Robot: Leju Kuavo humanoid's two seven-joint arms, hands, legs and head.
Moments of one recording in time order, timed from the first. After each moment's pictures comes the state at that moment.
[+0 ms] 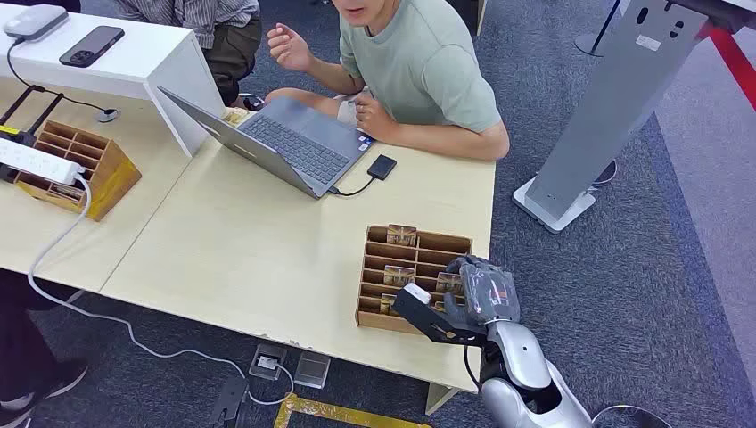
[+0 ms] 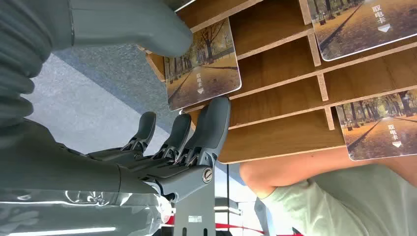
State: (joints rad) left arm -0.13 0.02 -1.13 -0.24 1.29 0.41 -0.38; right arm -0.38 -0.11 0.75 -1.28 0.98 0.05 0.34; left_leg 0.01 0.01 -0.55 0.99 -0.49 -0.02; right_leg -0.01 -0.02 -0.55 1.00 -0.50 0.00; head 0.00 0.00
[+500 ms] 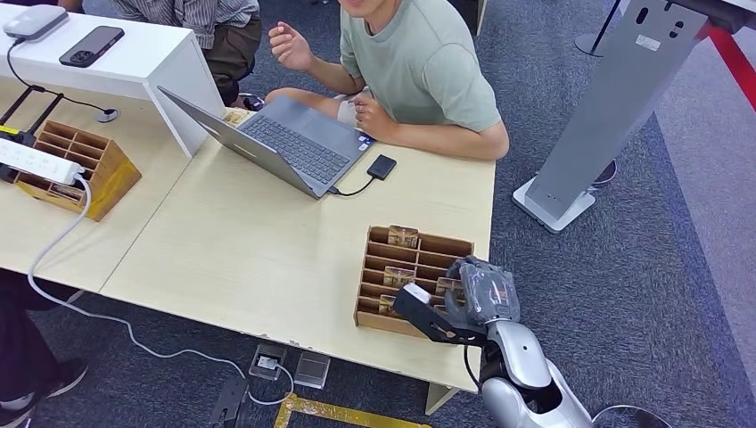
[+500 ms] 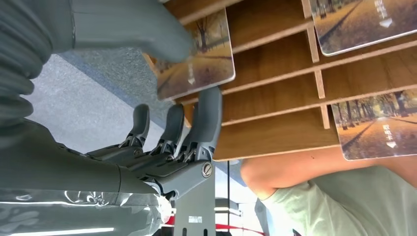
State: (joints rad) left arm -0.13 0.02 -1.14 -0.24 1.29 0.41 -0.38; right arm -0.38 -0.11 0.75 -1.28 0.98 0.07 0.34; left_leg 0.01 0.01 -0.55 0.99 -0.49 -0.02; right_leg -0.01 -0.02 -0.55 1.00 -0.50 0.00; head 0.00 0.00
